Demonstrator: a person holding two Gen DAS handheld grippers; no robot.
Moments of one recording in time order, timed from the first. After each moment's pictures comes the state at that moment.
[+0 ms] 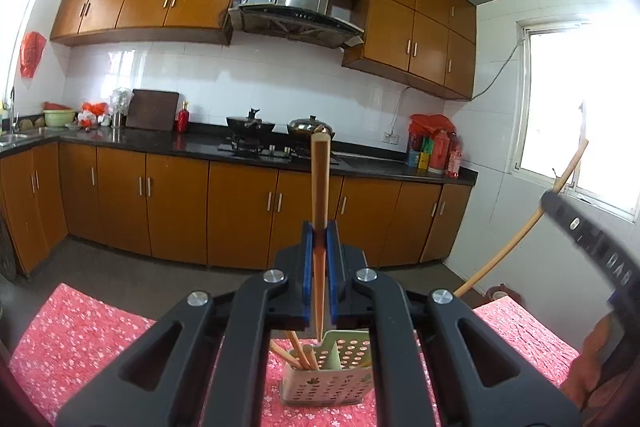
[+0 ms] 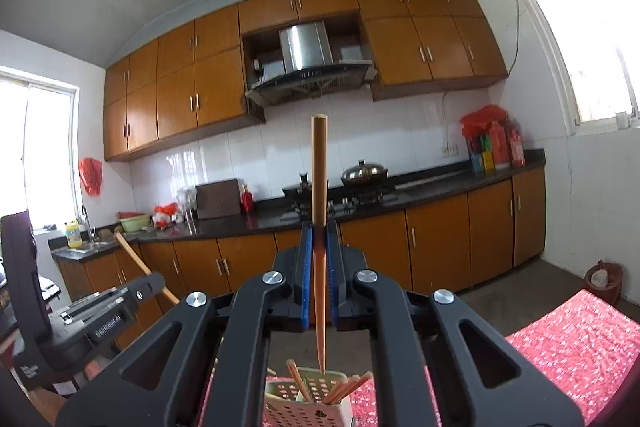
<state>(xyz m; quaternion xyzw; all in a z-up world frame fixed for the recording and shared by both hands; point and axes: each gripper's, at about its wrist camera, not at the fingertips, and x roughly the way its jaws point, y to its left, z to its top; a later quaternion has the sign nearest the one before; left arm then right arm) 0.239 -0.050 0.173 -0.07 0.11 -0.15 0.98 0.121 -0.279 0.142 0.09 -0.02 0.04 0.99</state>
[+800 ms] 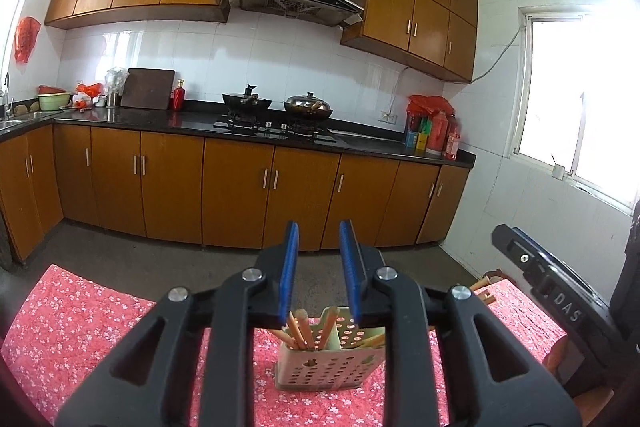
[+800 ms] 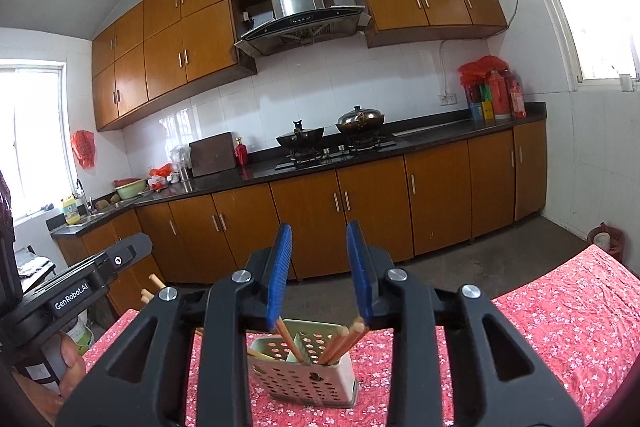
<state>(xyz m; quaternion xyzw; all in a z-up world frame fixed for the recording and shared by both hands) 0.249 -0.049 0.147 -0.07 0.14 -0.16 0.97 0.144 -0.283 0.120 0.11 0.05 0.04 0.99</state>
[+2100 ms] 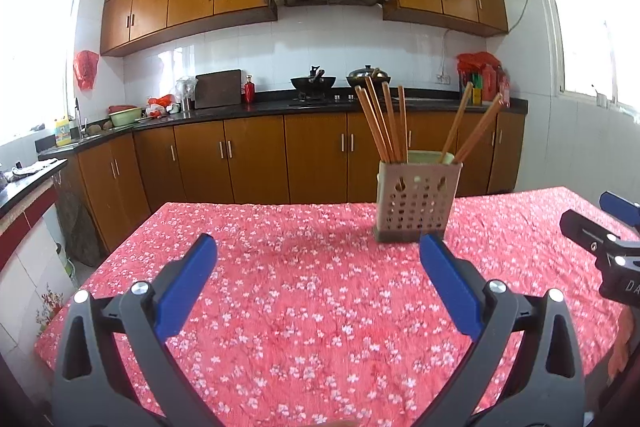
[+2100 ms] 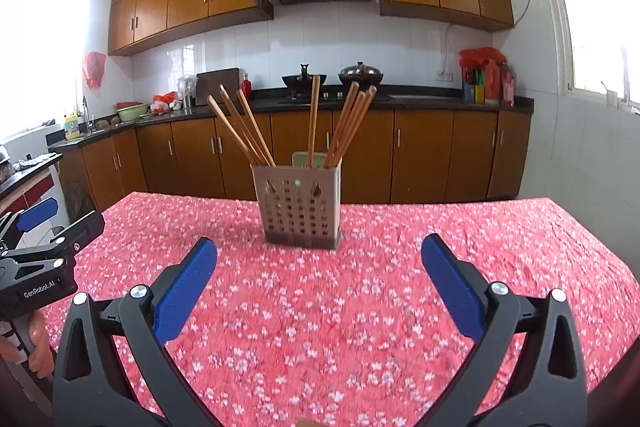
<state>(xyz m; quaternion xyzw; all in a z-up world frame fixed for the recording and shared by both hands) 0.040 0.009 0.023 0.03 0.16 -0.03 0.99 -0.002 -0.240 0.001 0.01 0.13 0.02 0.99</state>
